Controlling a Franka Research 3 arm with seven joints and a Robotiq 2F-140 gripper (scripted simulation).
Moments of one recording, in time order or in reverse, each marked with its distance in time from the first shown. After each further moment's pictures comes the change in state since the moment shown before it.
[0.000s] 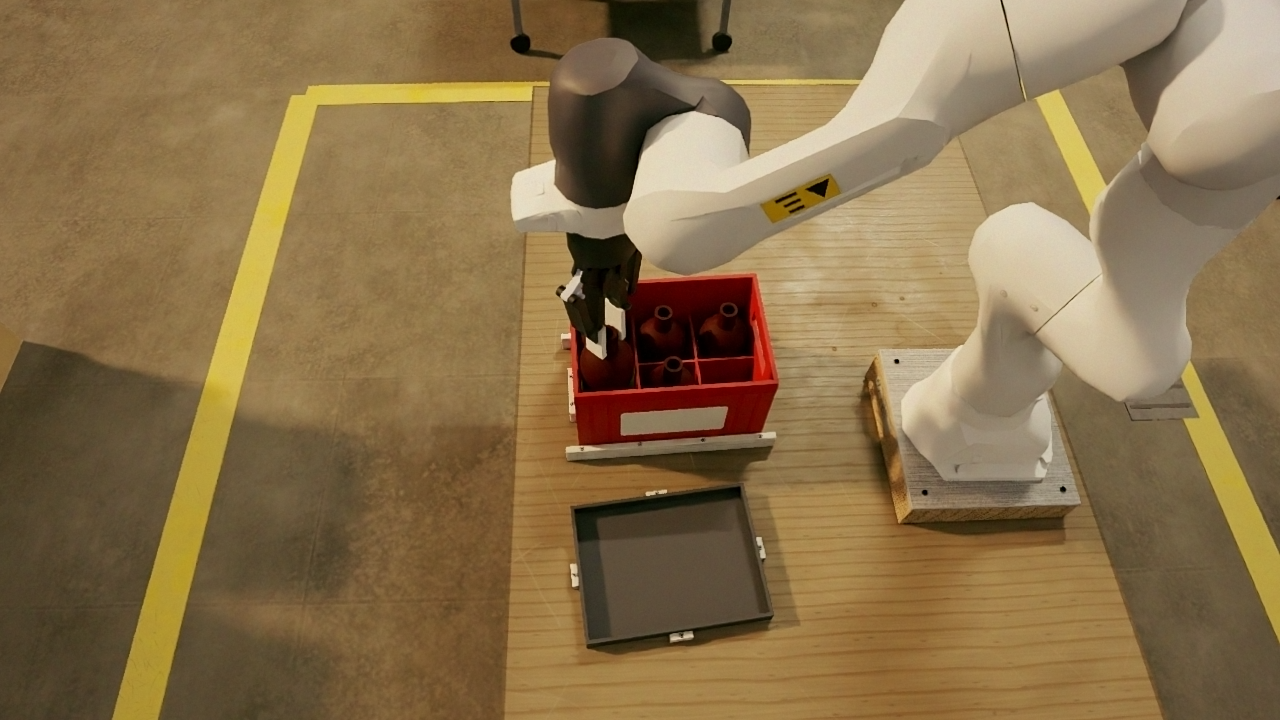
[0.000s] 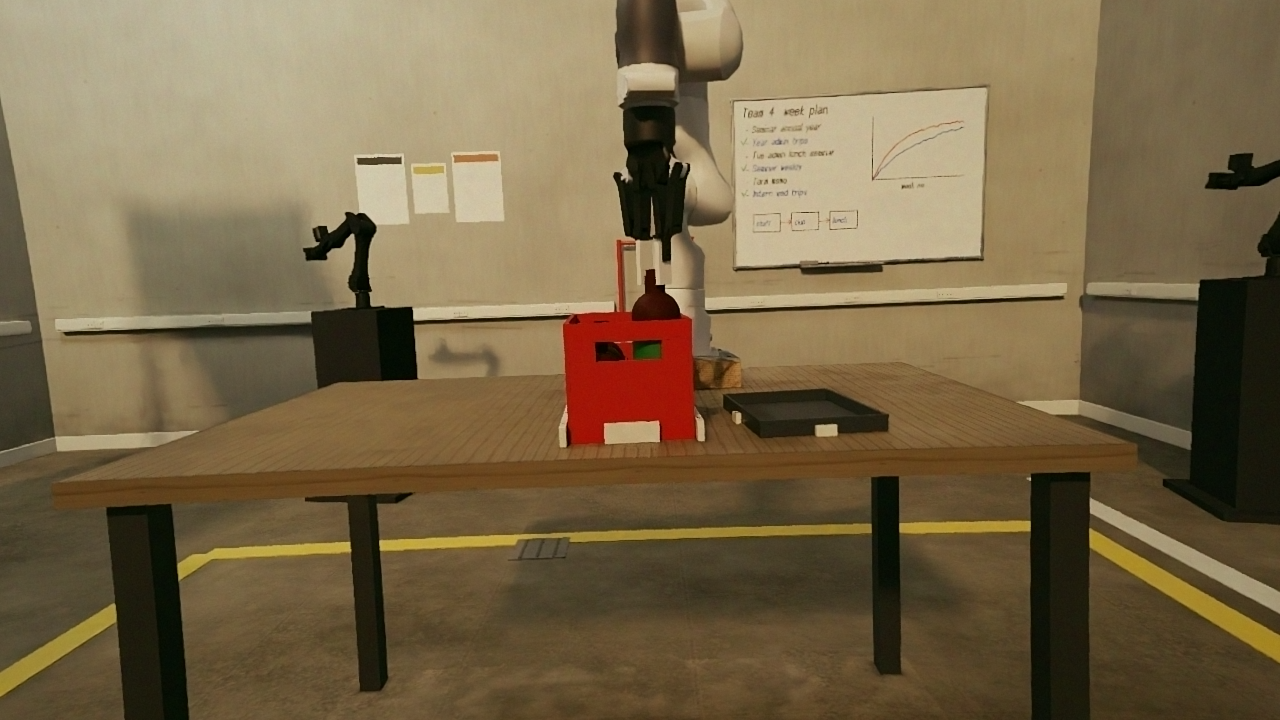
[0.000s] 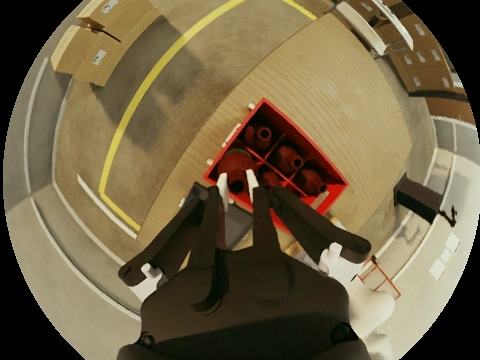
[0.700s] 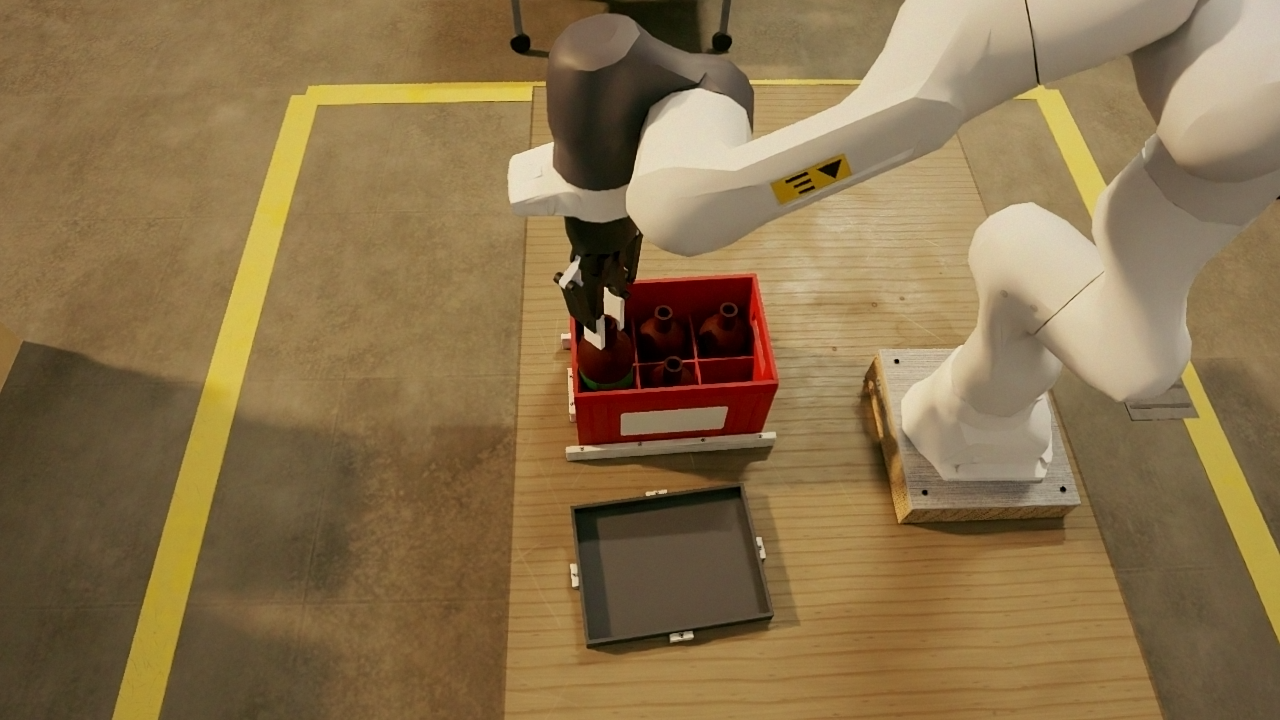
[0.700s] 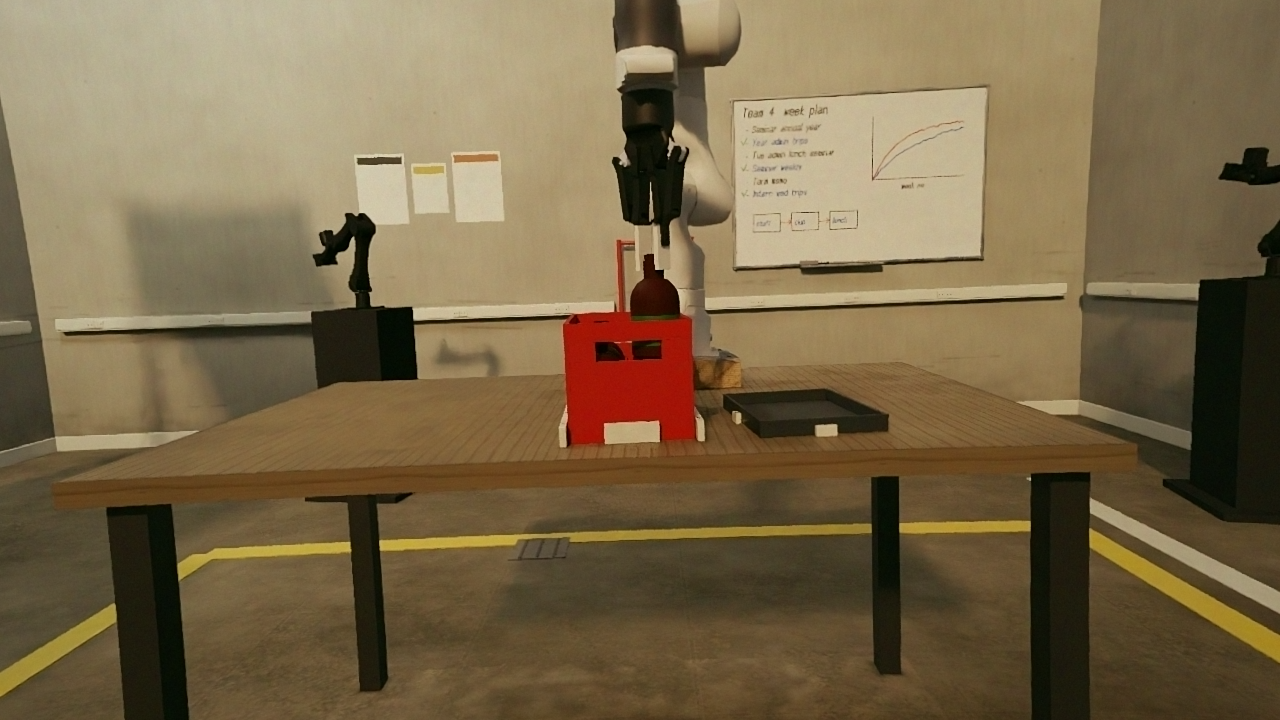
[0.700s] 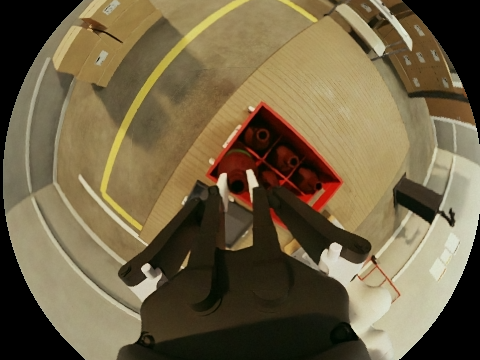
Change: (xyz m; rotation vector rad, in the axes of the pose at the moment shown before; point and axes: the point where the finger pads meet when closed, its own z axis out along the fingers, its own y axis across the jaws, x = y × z) arm 0.002 0.000 -0.022 0.004 0.003 -0.001
